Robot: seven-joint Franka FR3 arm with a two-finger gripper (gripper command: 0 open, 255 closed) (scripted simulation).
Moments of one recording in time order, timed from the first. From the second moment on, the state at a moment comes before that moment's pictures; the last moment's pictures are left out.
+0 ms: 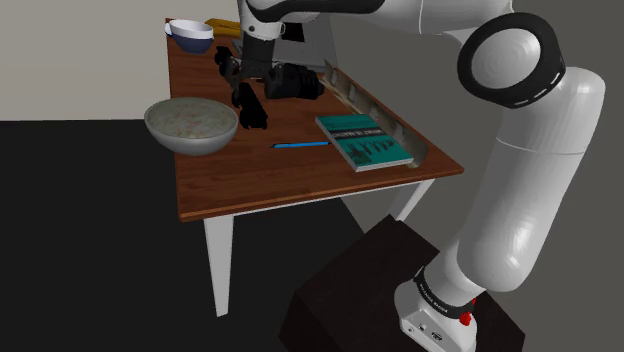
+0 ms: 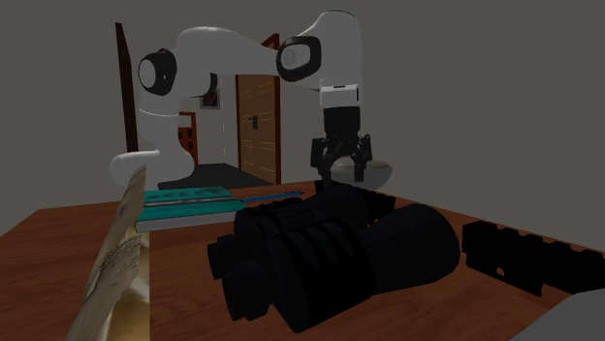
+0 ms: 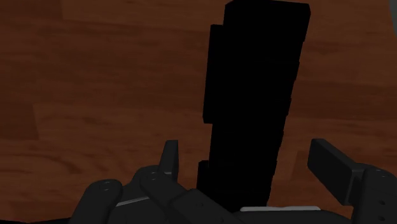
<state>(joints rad) 0.02 0.34 0.22 -1.46 -0.05 1.83 0.49</state>
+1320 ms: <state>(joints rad) 0.02 0.36 0.21 -1.51 -0.05 1.91 0.50</state>
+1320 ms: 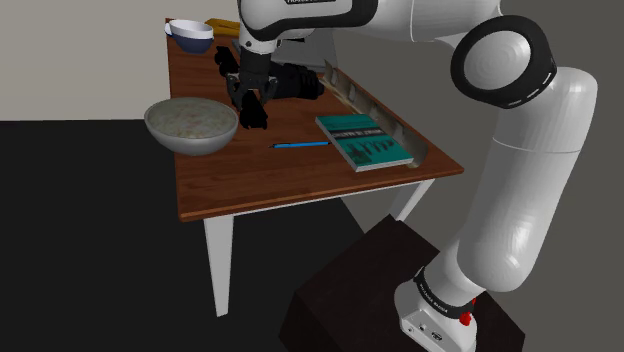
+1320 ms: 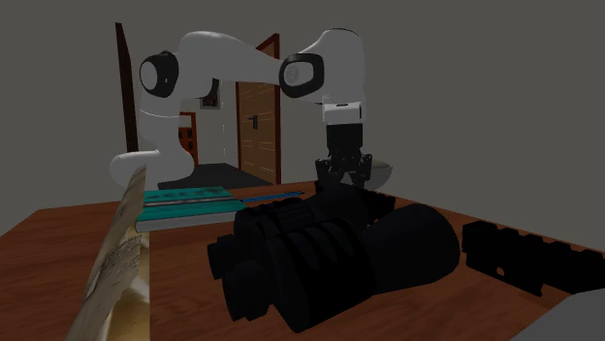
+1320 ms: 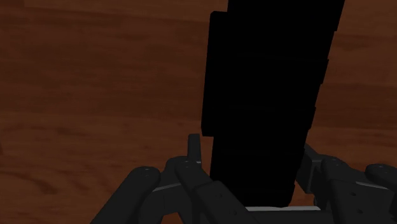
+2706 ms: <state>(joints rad) 0.03 0.37 0.22 -1.26 -0.05 1.67 0.50</state>
